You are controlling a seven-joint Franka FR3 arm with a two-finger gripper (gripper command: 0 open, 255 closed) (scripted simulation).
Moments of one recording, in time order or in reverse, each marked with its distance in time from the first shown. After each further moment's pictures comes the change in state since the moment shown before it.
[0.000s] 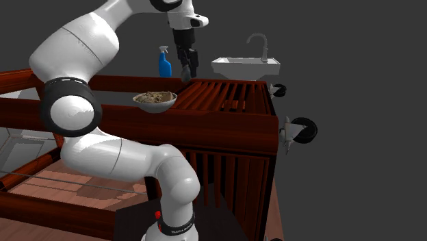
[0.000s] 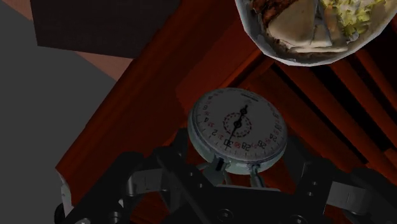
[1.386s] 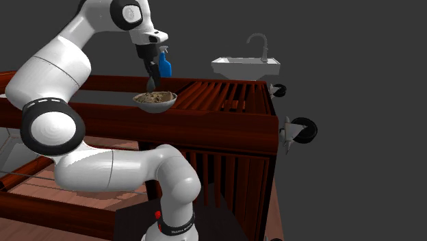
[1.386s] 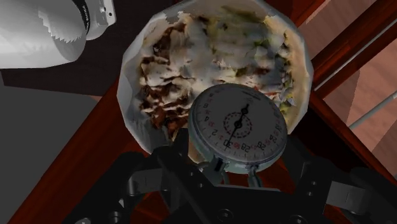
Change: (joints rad) arm 0.029 -0.190 0.213 -0.051 0.228 -0.025 0.253
